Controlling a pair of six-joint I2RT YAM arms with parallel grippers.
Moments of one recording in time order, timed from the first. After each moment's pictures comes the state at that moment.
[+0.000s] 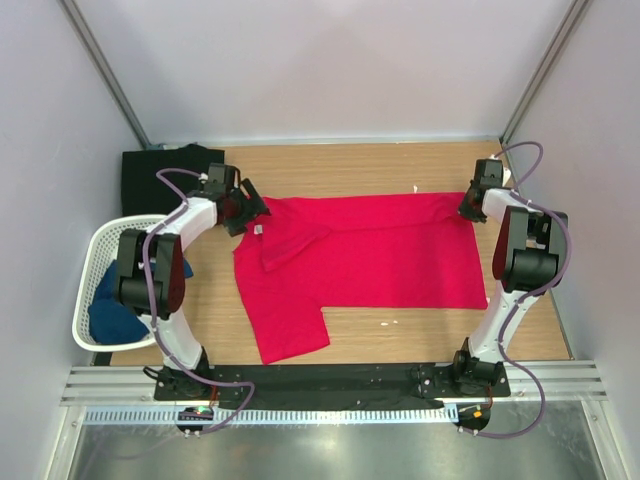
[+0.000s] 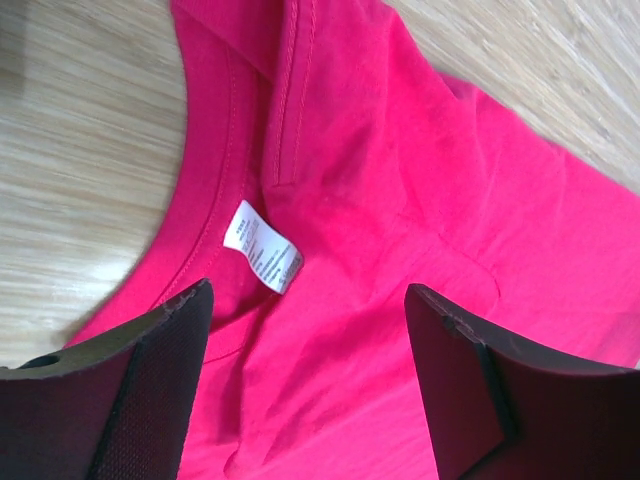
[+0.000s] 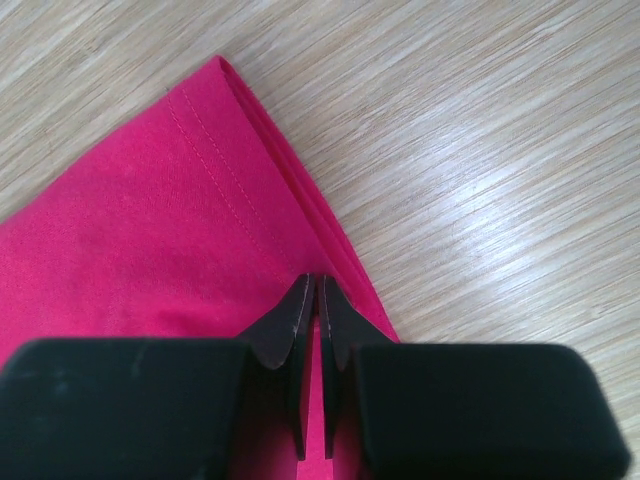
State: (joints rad) left arm -0.16 1.79 1.21 -0.35 0.12 -0.74; right arm -0.18 1.95 1.27 -0.24 0.16 0.34
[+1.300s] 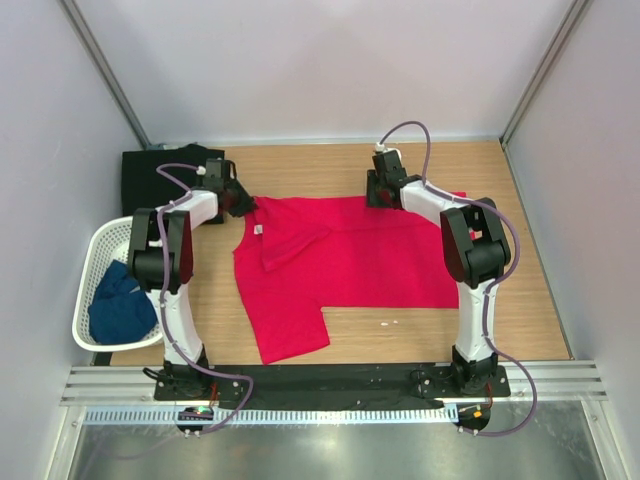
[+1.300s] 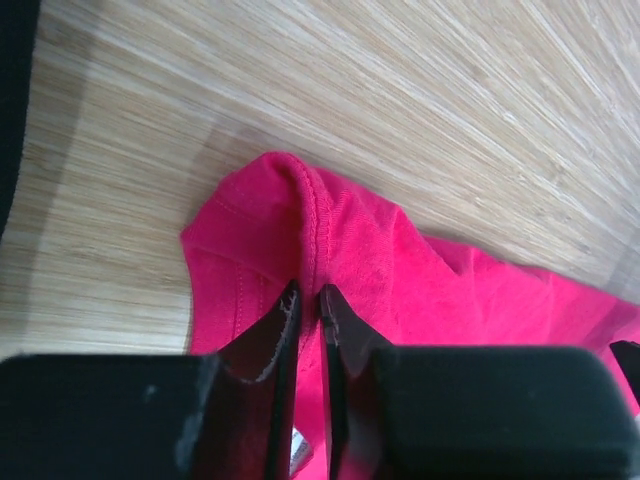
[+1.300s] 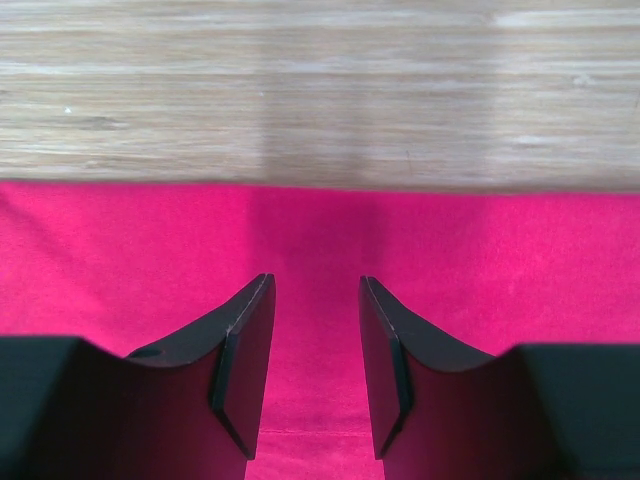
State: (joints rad) left arm -0.09 2.02 1.33 -0.16 0.14 -0.73; right arm 0.35 2.08 1.50 -0.24 0.14 0.30
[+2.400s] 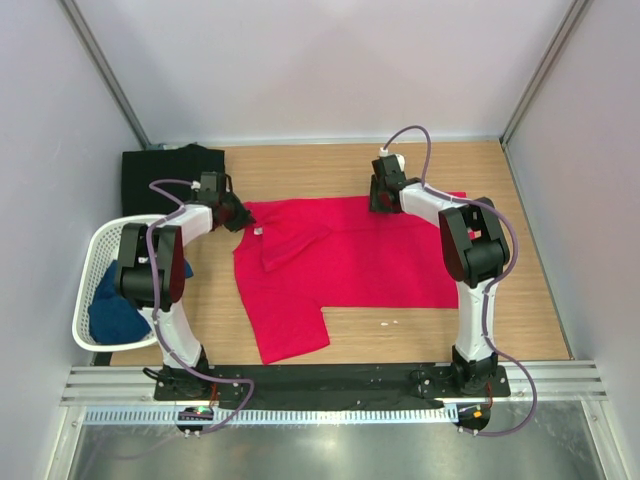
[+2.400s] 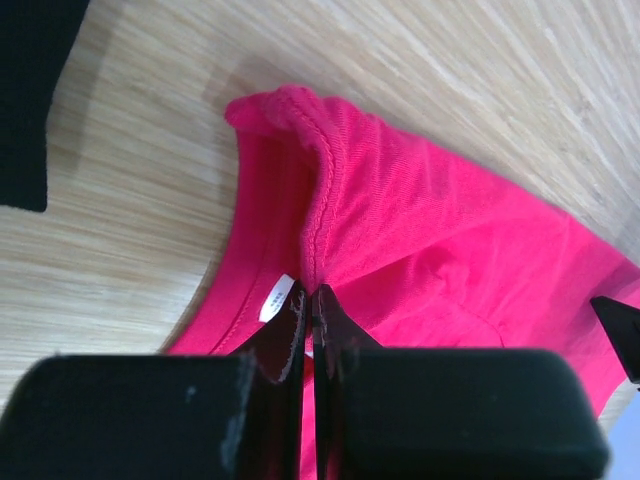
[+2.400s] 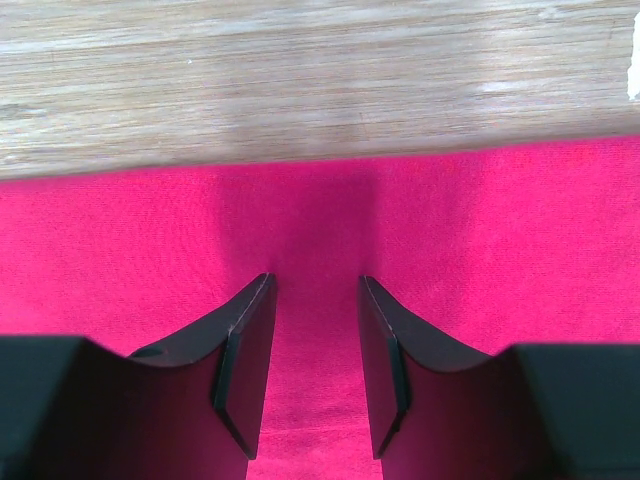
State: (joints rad) left arm -0.09 1.85 1.13 -0.15 0.15 -0.78; right arm 0.35 2.09 1.46 -0.27 0.21 0.35
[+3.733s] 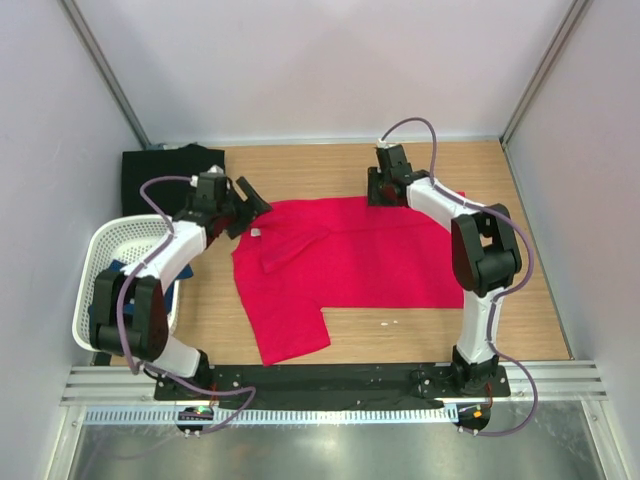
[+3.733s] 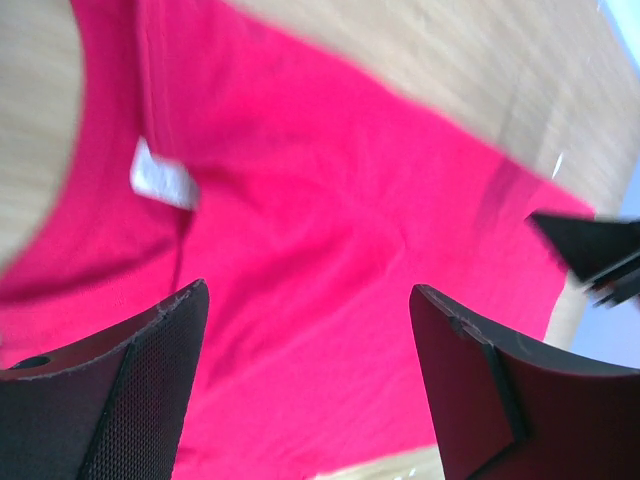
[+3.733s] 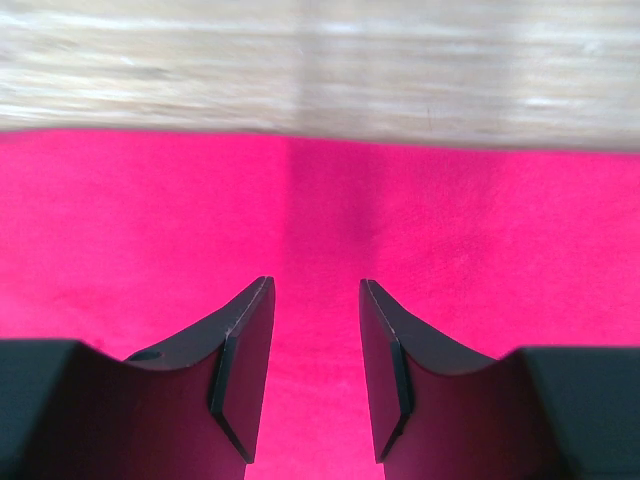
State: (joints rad) left arm -0.17 1.52 1.02 -0.21 0.15 -0.81; right arm 0.35 2.00 1.48 -0.34 0.07 0.29
